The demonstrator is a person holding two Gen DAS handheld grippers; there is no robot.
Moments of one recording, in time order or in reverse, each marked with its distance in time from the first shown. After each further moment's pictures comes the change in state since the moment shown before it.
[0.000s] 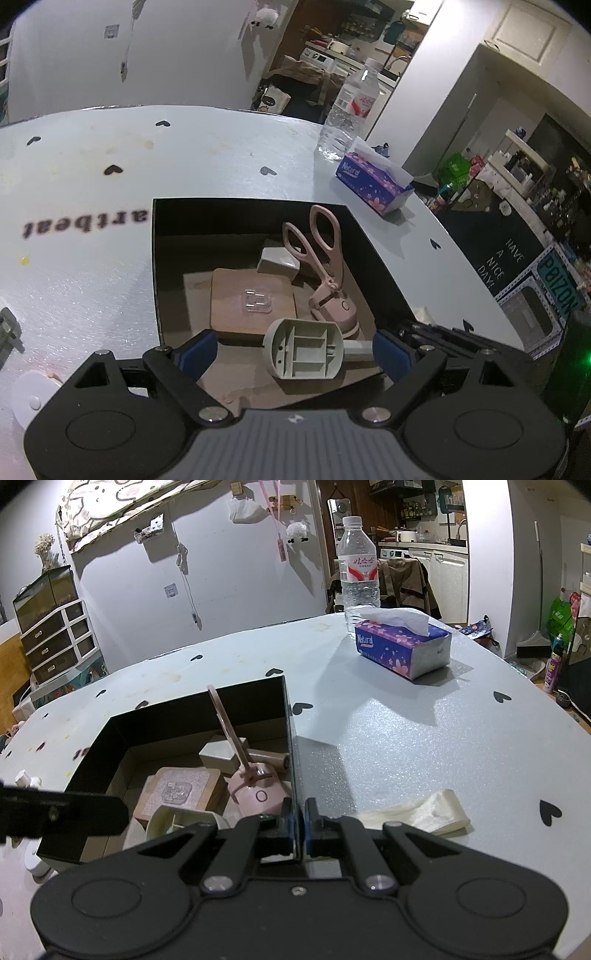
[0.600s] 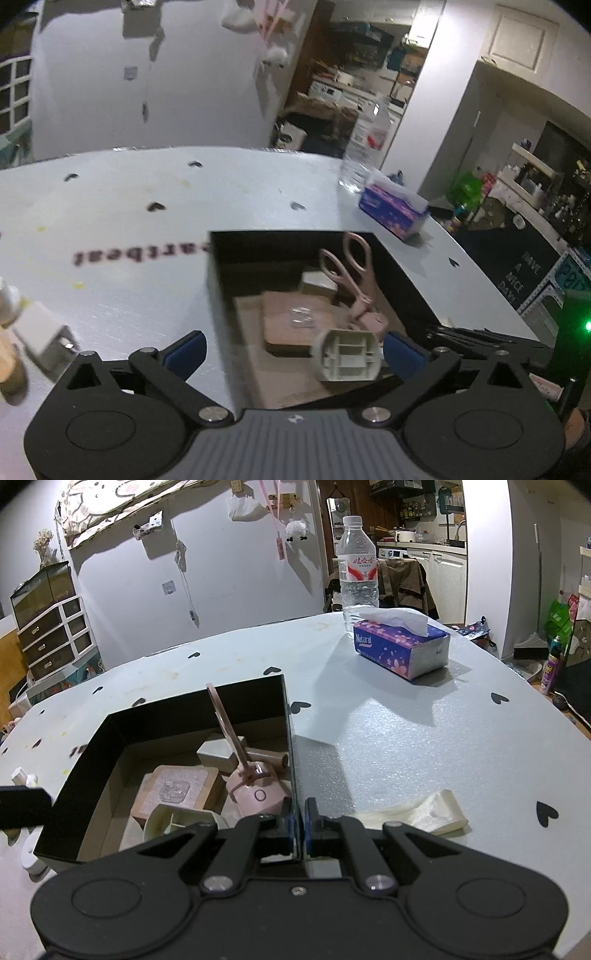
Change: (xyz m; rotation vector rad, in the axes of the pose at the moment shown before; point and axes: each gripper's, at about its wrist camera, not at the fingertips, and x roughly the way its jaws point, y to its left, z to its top) left arm -0.042 0.021 -0.015 0.040 -0.134 0.085; right arm 0.001 0.001 0.001 -0.007 0.003 -0.013
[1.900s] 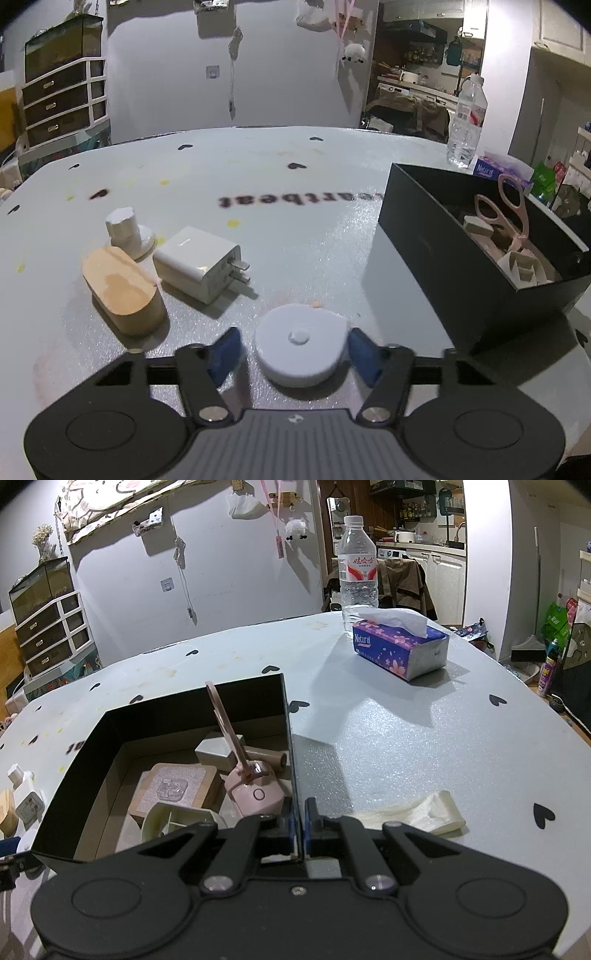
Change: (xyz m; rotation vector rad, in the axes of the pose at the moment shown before) left arm -0.003 0.106 -0.071 0.023 -0.027 0.255; right arm 0.000 0.001 0.000 -0.006 0.001 -0.006
